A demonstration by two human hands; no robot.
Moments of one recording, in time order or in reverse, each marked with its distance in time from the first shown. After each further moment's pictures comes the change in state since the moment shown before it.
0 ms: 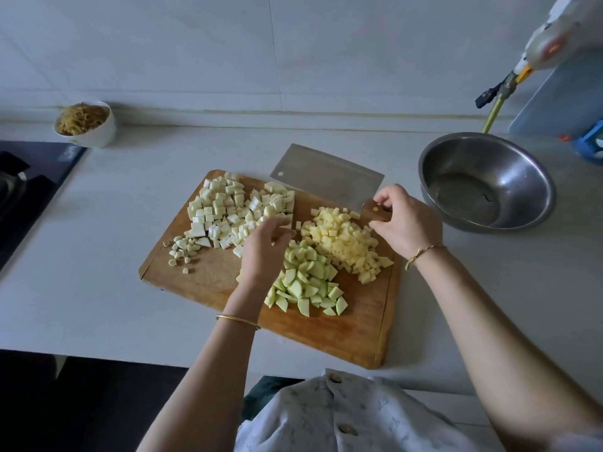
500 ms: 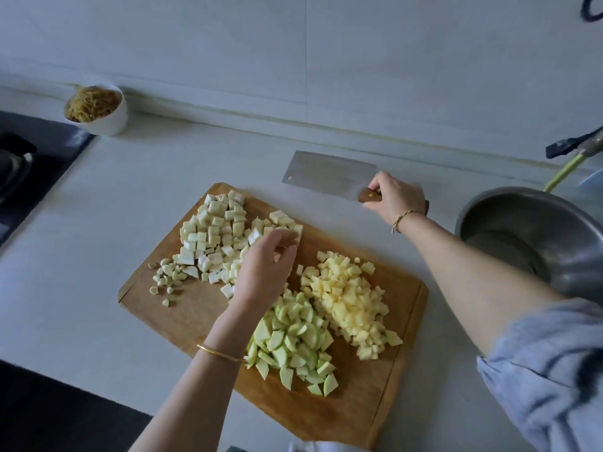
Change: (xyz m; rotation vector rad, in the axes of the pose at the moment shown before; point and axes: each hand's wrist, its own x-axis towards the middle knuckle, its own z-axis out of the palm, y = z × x) left_hand 0.059 0.023 0.011 0.040 0.026 -0.115; right_hand 0.200 0.021 0.069 -0.113 -0.202 -0.117
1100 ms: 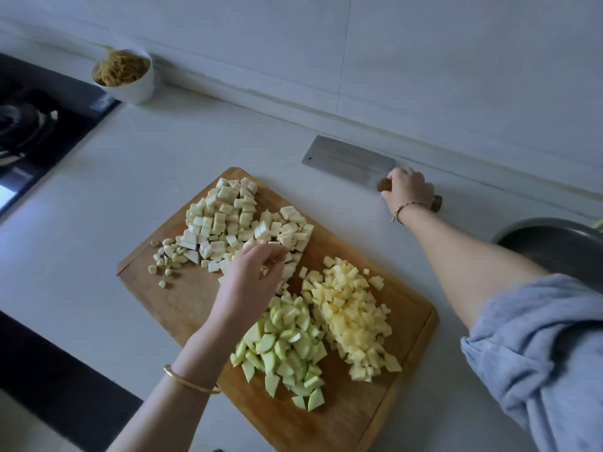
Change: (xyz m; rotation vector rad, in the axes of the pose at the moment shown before) left_hand -0.017 -0.014 -0.005 0.079 0.077 -0.045; right_hand 0.070 -0.003 0.033 -0.155 -0.024 0.071
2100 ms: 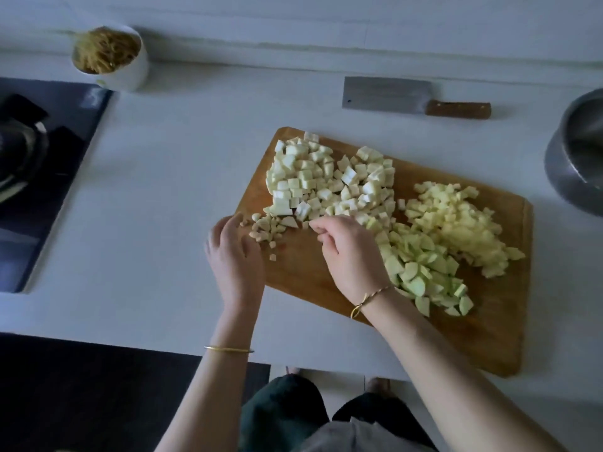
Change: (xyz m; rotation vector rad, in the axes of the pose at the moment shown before) left_hand 0.011 -0.167 -0.108 -0.031 0.273 -0.049; right_hand -0.274 -0.248 0.035 0.612 0.168 -0.144
